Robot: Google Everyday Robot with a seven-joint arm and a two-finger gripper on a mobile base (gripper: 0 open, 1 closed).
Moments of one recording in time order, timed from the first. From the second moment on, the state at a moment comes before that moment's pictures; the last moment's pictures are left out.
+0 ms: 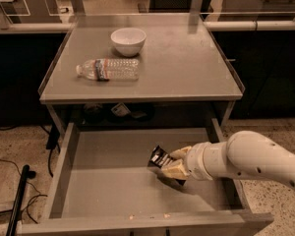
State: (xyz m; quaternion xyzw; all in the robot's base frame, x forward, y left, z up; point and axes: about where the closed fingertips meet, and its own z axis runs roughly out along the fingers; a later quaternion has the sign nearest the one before) arm 0.475 -0.086 0.658 -0.44 0.82 0.18 0.33
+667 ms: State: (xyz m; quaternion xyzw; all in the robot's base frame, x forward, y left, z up) arm 0.497 -0.075 0.609 -0.43 0.83 0.17 0.30
